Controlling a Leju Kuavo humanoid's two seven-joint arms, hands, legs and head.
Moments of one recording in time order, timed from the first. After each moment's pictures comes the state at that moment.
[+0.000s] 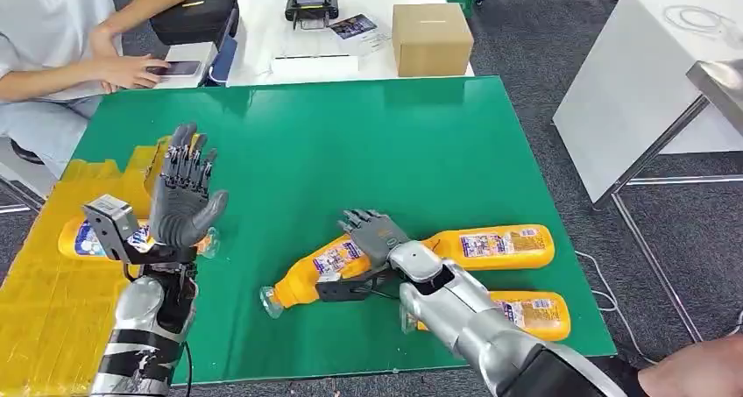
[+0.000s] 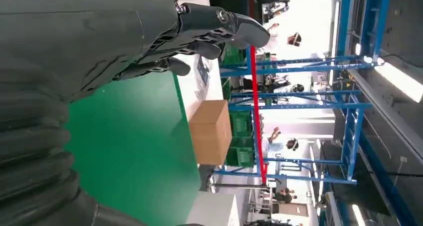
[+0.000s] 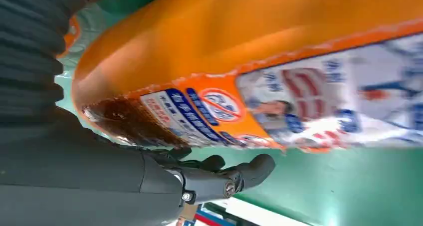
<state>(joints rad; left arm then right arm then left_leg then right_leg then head) -0.26 -0.12 -0.02 -1.41 0.06 -0.16 -0.46 -0.67 0.14 0.78 -0.54 1.16 -0.03 0.00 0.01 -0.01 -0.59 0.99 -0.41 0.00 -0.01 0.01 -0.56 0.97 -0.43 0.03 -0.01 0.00</state>
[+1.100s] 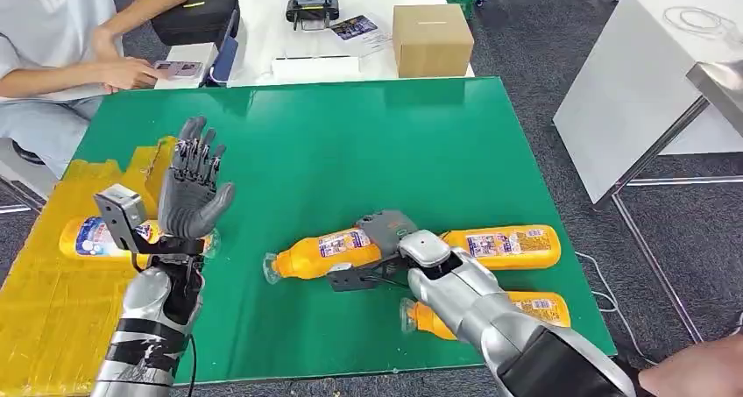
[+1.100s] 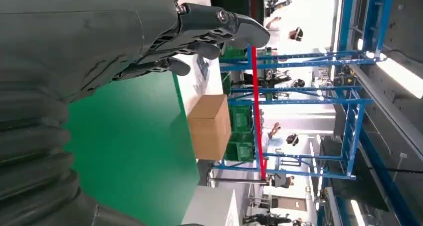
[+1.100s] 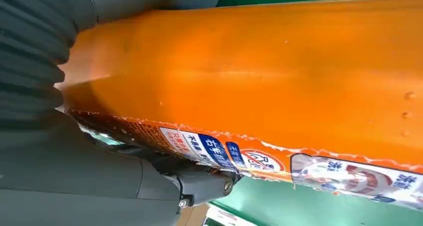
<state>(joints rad) -0.30 -0.12 -0.04 -1.36 0.08 -0.15 -0.46 -0.74 0.13 0.79 -0.43 1.12 0.00 -0.02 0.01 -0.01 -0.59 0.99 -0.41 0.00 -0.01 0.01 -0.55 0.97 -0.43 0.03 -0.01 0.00</state>
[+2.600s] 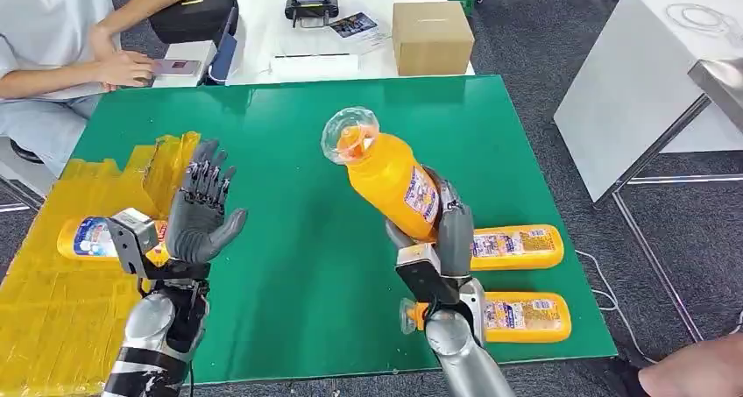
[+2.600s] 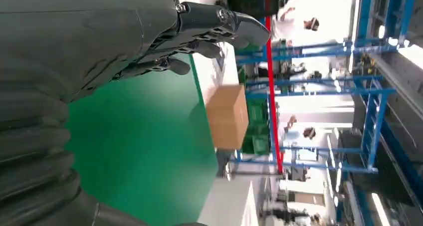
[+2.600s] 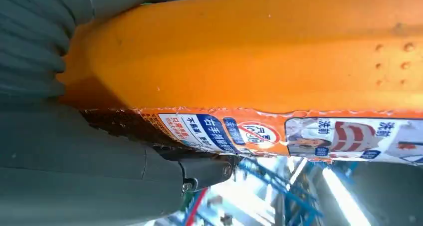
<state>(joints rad) -0.19 -0.12 -0.10 -1.48 0.07 -0.15 -0.40 -0.16 0.20 0.29 -1.34 0.52 -0.49 -0.44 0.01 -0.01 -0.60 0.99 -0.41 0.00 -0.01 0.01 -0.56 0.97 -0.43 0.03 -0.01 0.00</state>
